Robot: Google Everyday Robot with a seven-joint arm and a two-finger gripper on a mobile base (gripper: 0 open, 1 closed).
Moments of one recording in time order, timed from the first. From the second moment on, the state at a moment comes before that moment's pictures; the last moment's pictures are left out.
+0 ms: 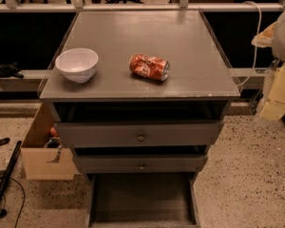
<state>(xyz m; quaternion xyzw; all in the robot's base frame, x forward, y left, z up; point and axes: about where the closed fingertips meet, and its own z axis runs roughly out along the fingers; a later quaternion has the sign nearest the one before) 0.438 -0.216 0.977 -0.60 0.78 -0.04 0.16</state>
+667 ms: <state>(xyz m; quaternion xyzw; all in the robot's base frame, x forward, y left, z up) 0.456 -0.216 0.979 -0.61 0.77 -0.01 0.18</state>
